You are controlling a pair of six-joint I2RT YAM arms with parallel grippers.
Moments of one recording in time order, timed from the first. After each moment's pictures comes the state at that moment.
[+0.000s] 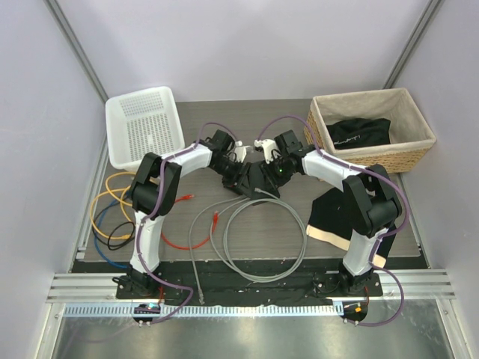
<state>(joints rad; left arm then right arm) -0.50 2.15 1.51 -0.60 0.78 -0.08 0.46 1.82 1.22 -0.47 -0.32 -0.18</state>
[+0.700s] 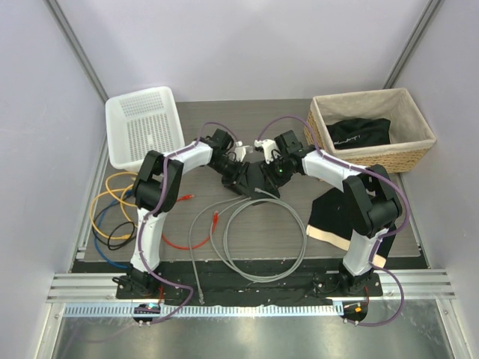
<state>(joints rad) -0.48 2.20 1.57 -0.66 0.82 -0.04 0.46 1.82 1.21 -0.46 -0.32 -0.18</state>
